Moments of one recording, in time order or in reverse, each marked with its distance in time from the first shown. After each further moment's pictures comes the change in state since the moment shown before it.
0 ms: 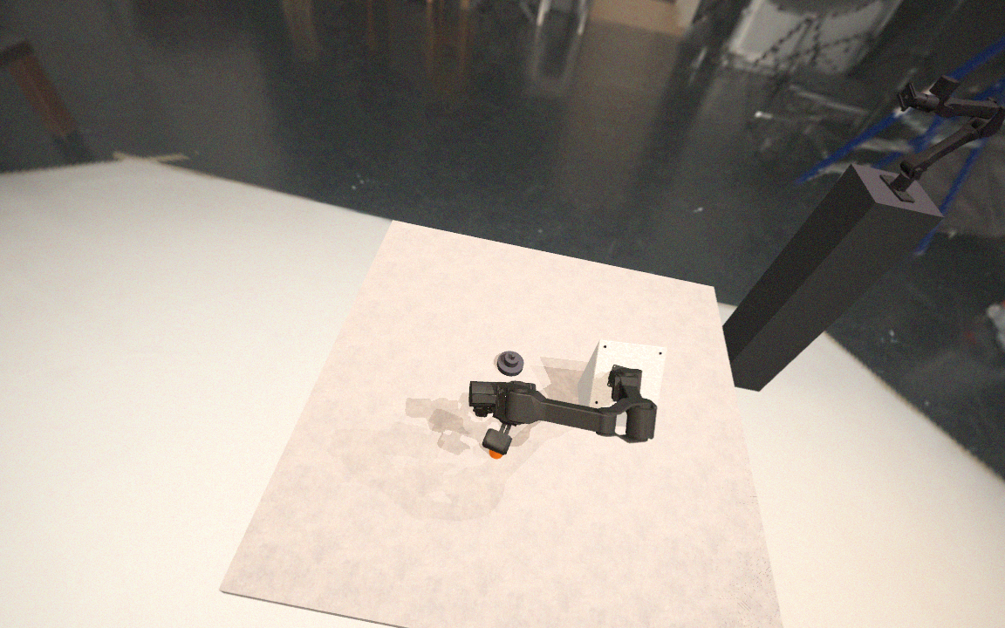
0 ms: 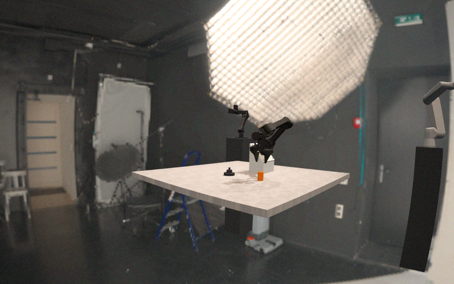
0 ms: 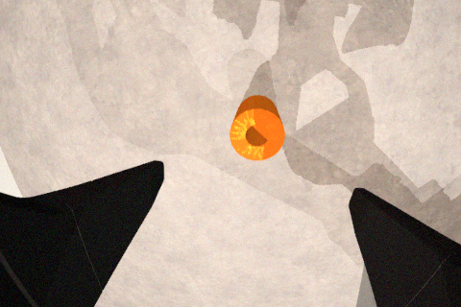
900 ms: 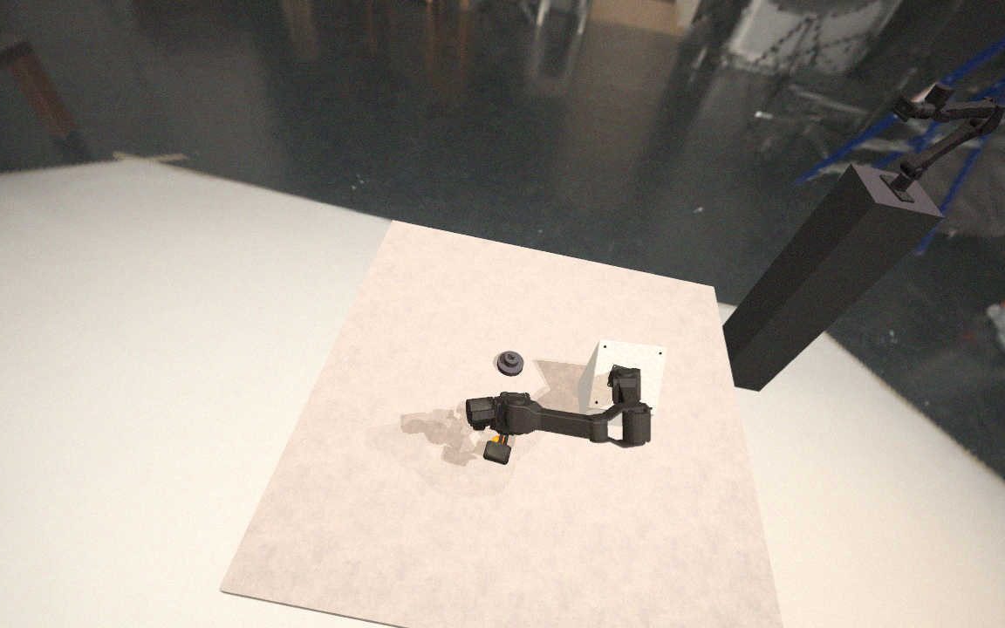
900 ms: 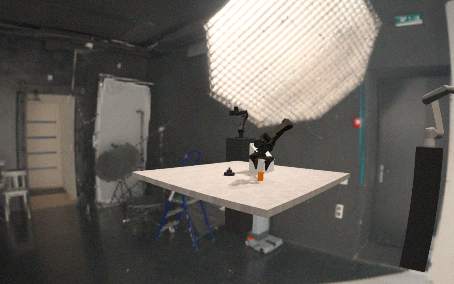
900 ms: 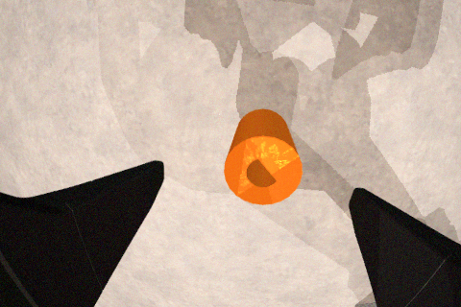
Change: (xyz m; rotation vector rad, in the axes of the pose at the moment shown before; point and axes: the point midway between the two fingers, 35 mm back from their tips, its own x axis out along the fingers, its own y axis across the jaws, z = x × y) arm 0.051 0.004 0.001 -0.129 -0.001 0.016
